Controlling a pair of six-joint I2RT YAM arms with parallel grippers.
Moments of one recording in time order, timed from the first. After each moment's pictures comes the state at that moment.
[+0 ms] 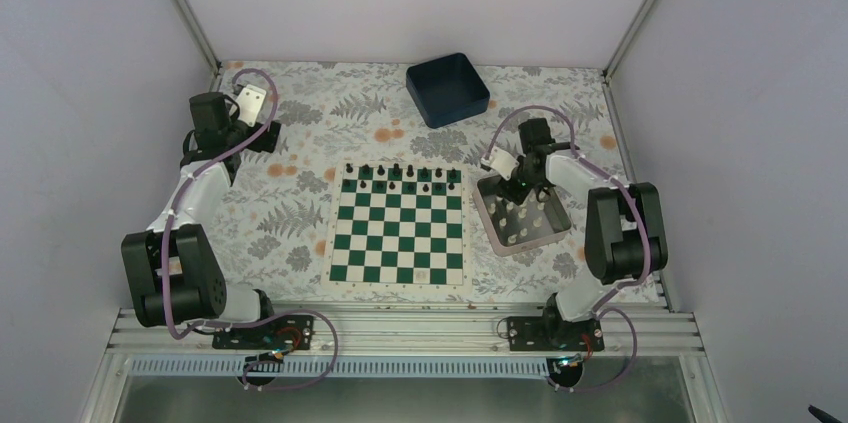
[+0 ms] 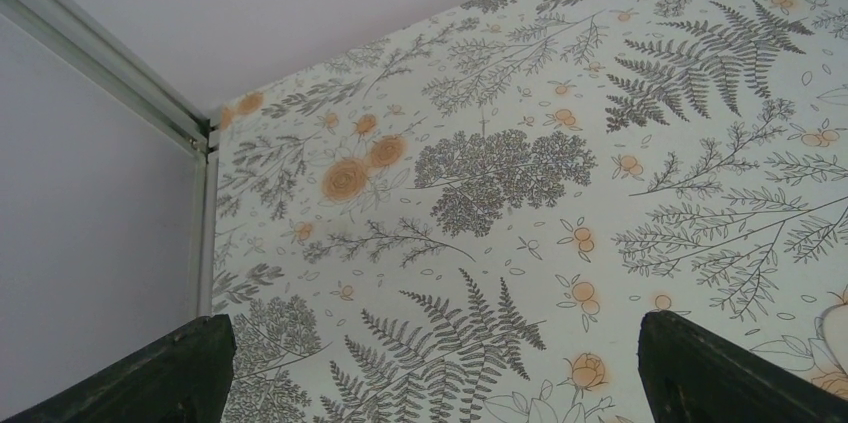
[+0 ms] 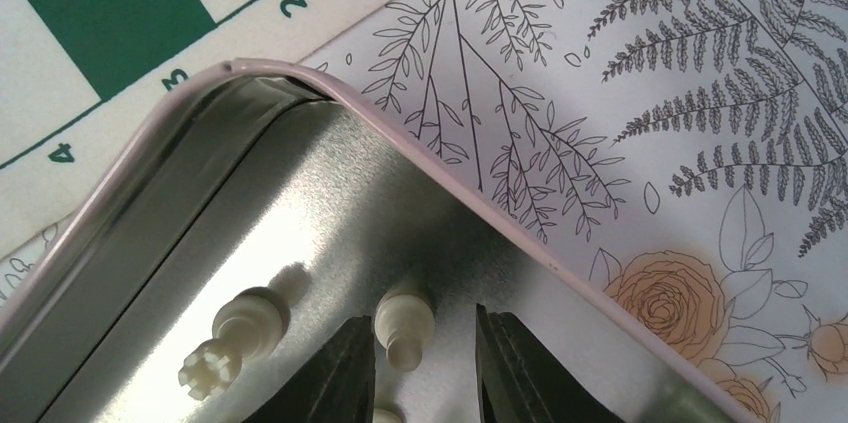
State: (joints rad) left arm 0.18 1.39 0.92 -0.08 0.20 0.43; right arm 0.16 1.65 0.99 -0.60 -0.22 -0.80
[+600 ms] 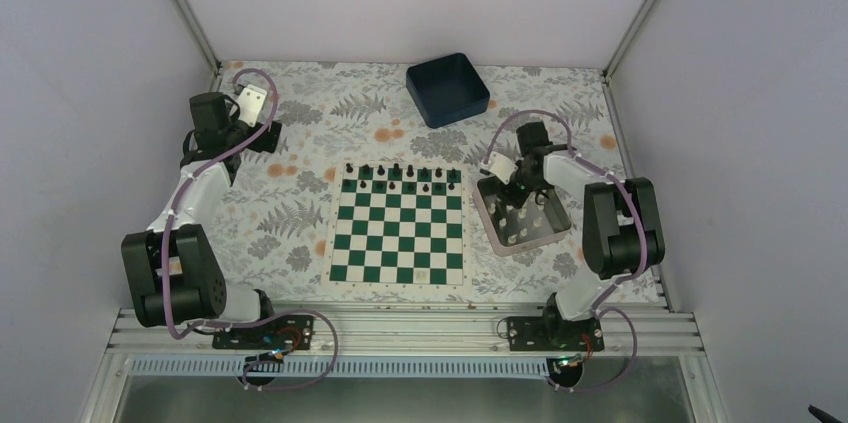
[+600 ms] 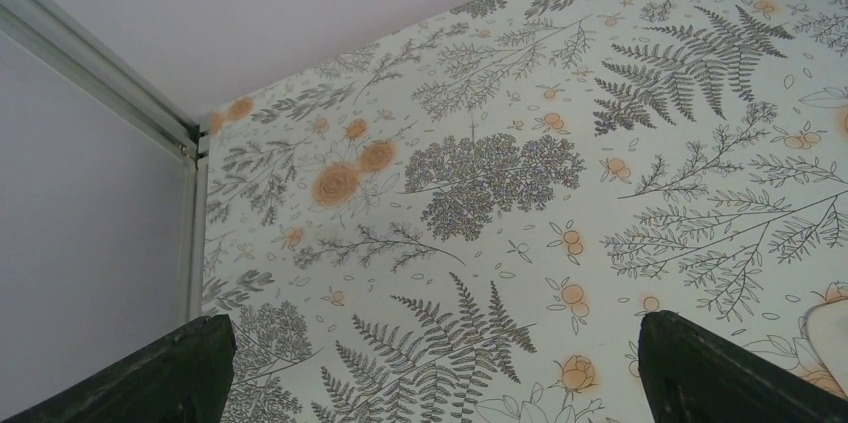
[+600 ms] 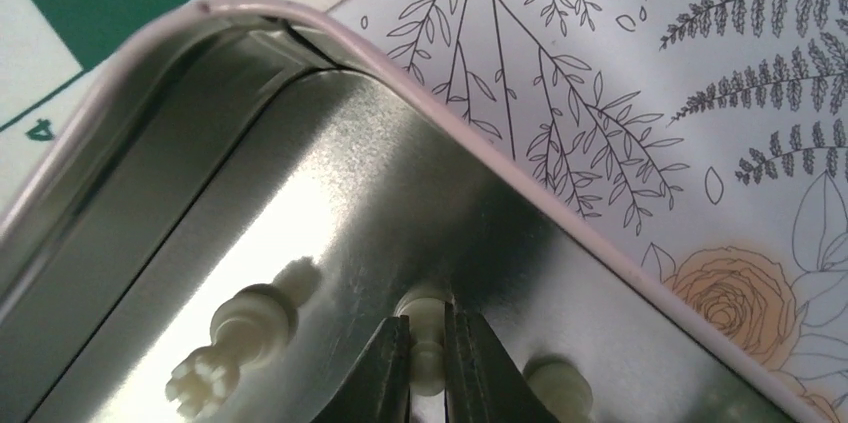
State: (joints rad) left arm 0.18 1.39 0.92 -0.08 0.22 0.43; right arm 0.16 1.69 0.97 -0.59 -0.22 -0.80
